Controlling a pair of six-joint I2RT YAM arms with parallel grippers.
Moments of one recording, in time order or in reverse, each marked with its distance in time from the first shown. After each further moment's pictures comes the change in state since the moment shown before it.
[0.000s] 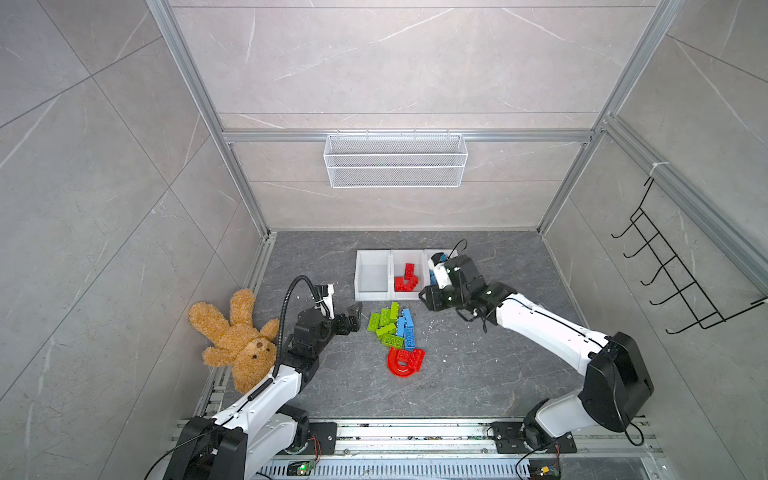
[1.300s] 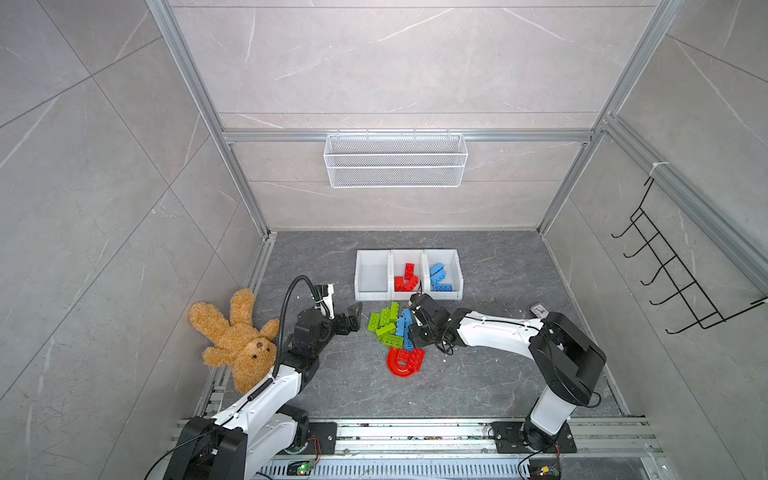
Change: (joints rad) left arm 0.000 0.001 0.000 0.002 0.000 0.000; right arm 0.160 0.219 -0.090 0.044 0.144 0.138
